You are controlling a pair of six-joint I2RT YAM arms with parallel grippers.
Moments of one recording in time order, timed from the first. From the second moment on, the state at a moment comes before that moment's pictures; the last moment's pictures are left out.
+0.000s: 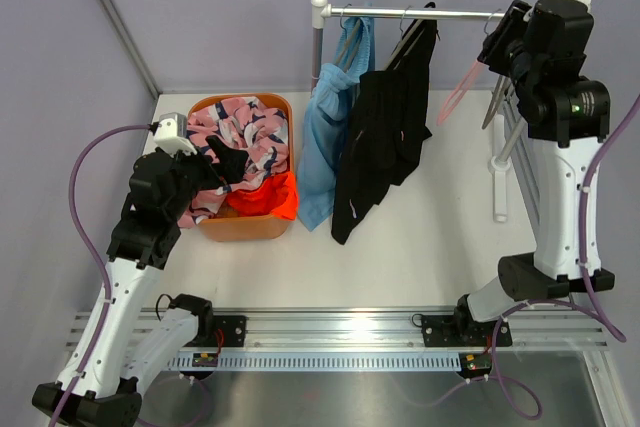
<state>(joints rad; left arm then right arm) -0.24 0.77 0.95 -0.40 0.05 -0.42 0.14 1.57 2.31 -0.97 0.30 0.33</state>
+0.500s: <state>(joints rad) -0.24 0.77 0.95 -0.40 0.05 -0.42 0.41 1.75 2.42 -0.95 0.35 0.33</state>
